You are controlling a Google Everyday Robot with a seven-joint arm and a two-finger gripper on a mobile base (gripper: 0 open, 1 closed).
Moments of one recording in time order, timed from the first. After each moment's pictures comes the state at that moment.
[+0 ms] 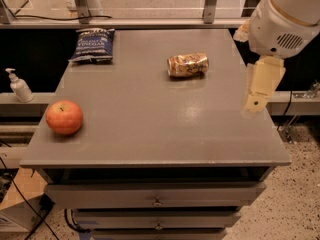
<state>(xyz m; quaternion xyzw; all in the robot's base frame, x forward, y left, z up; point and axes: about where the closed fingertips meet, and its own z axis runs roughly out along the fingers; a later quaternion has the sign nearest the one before) 0.481 -0.168 0.963 -0.65 0.74 -0.01 0.16</state>
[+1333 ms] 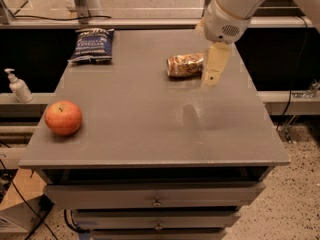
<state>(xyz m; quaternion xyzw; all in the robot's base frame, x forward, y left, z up) 0.598 -0.113 0.924 -0.69 0.70 0.02 0.18</state>
